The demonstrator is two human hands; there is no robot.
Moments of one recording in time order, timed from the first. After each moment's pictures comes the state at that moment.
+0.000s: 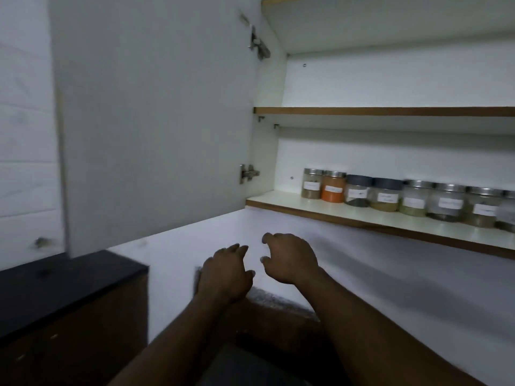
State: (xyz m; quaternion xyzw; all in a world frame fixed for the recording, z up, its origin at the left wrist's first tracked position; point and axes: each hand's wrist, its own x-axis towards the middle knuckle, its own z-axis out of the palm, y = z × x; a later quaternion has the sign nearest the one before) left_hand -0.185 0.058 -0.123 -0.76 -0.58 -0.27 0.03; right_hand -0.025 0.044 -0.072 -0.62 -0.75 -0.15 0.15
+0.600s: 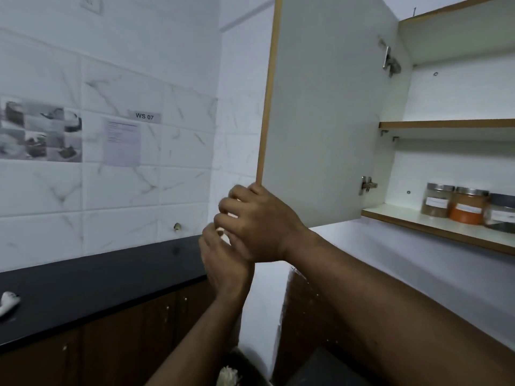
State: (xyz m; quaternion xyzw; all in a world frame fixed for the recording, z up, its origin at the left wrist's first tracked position) left_hand -0.400 -0.084 -0.095 -0.37 -0.66 -0.65 0.01; right_hand -0.315 -0.073 0.002 -0.07 -0.86 -0.46 0.23
